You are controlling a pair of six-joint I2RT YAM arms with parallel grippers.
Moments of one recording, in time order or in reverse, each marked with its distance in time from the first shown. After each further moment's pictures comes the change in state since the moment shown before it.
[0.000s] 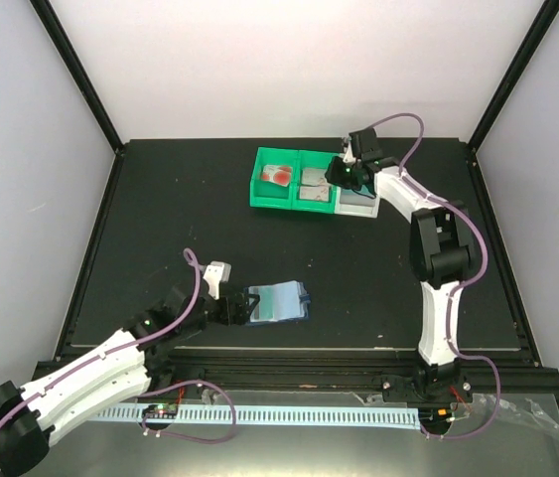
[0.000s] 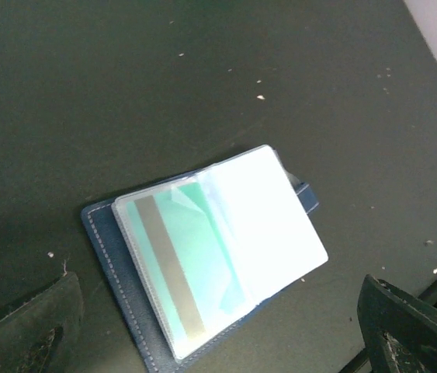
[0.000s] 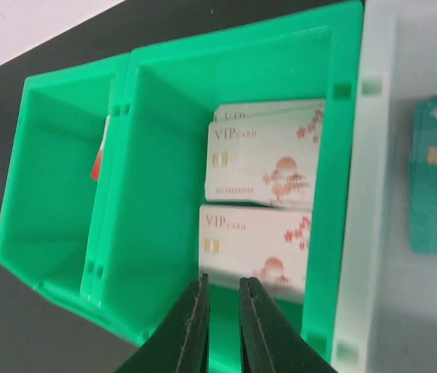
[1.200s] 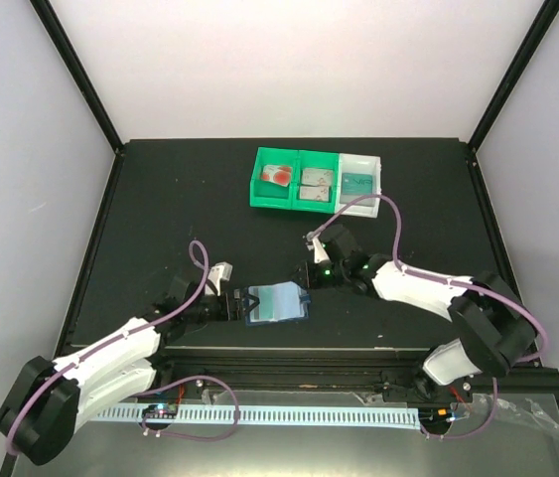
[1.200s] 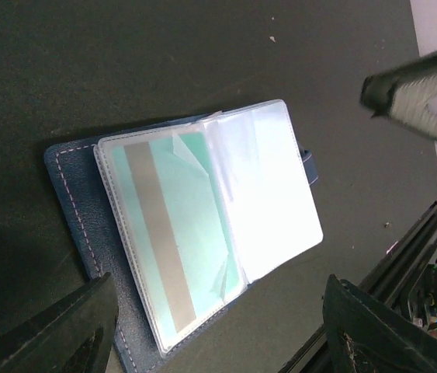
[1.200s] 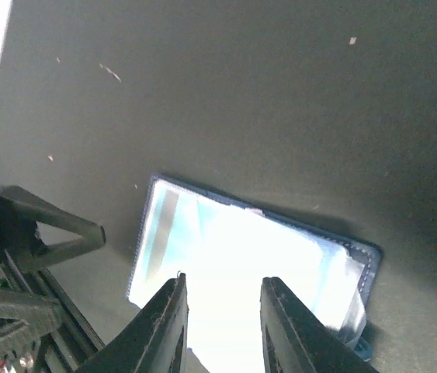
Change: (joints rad) left arm 0.210 0.234 -0.062 0.195 0.357 -0.076; right arm 0.439 -0.698 -0.981 0.291 -0.076 0.098
